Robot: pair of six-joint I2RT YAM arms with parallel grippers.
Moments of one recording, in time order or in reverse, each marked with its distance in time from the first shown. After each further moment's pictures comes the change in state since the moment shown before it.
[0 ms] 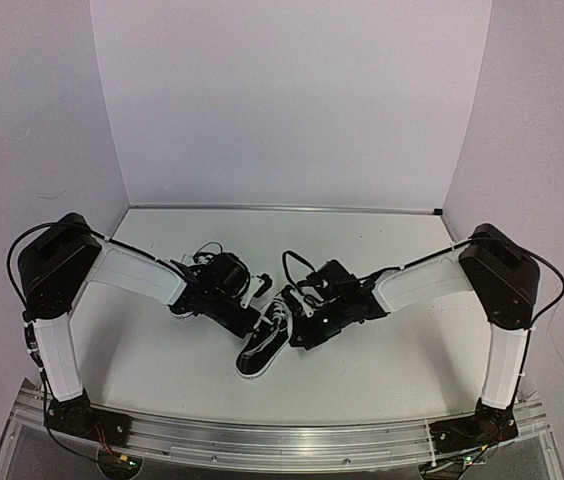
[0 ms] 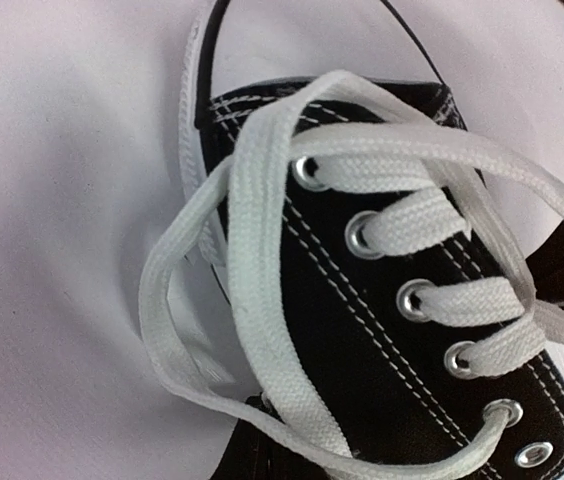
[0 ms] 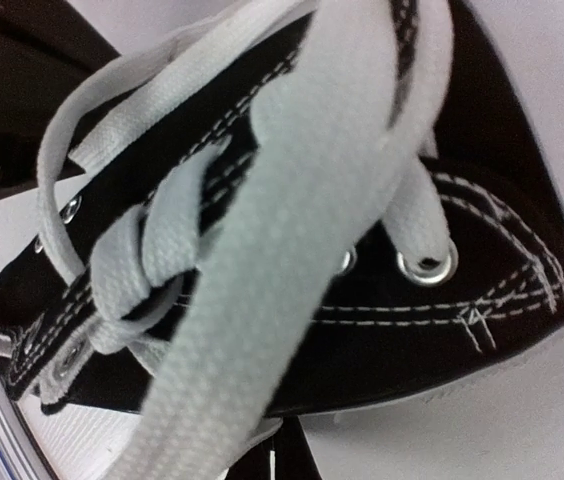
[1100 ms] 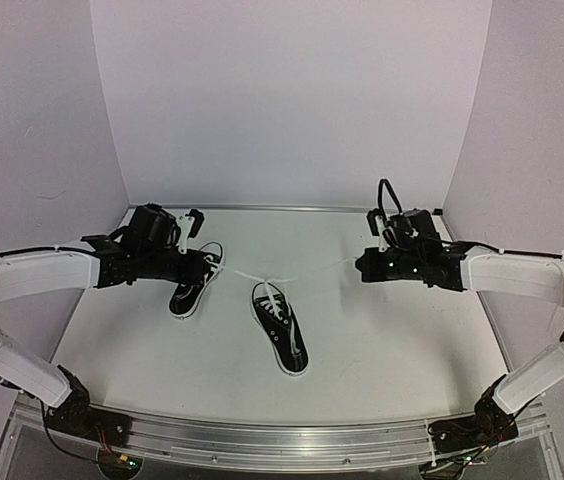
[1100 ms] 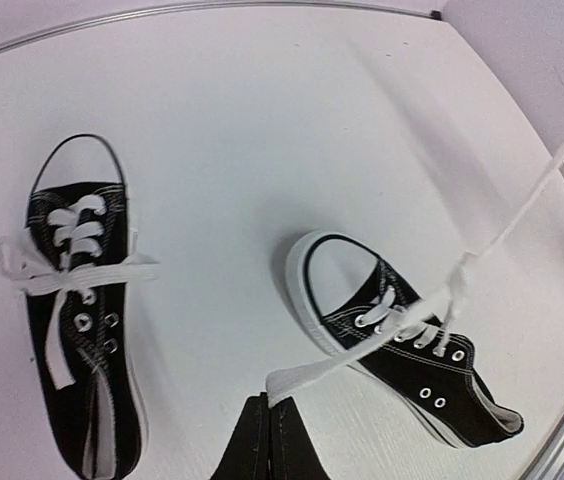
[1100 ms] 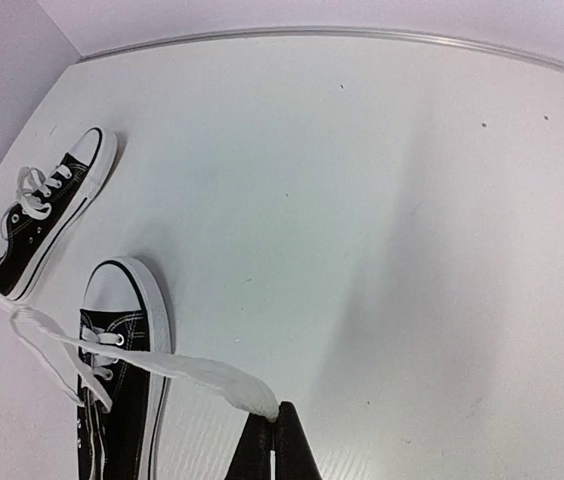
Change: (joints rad) left arm 0.212 -0.519 -0.135 -0.077 -0.103 -0.104; right arm -0.259 -0.501 -0.161 0.008 0.333 0.058
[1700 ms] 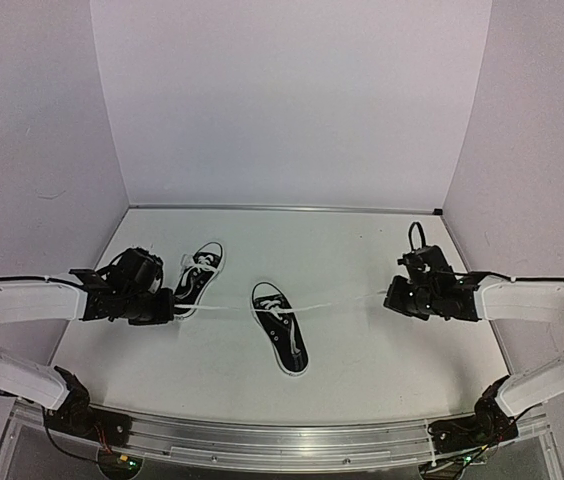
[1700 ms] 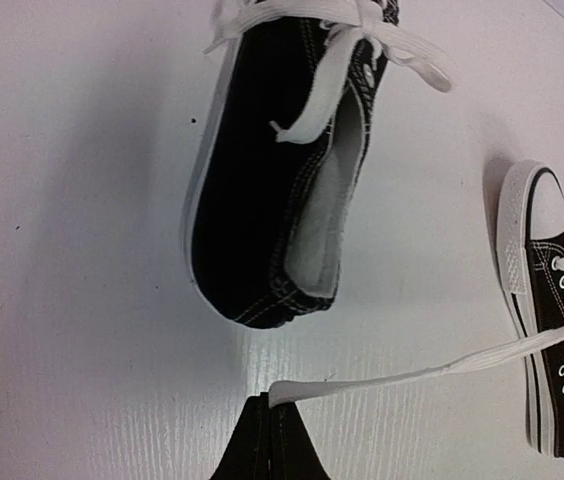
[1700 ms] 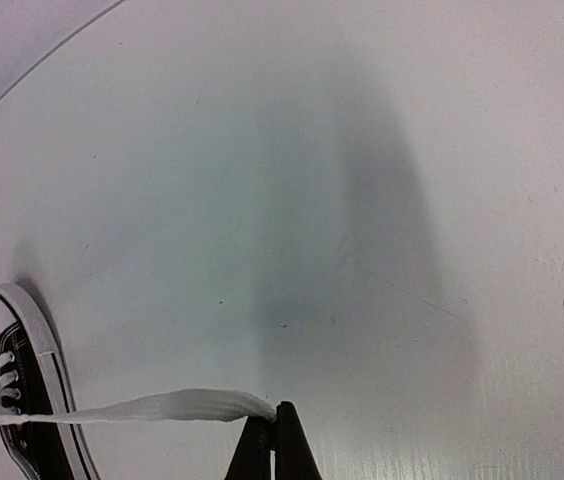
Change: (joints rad) left arm 0.030 -0.133 -0.281 -0.109 -0.195 -0.338; right arm -0.018 -0.133 -0.259 -0.061 0.223 0.424
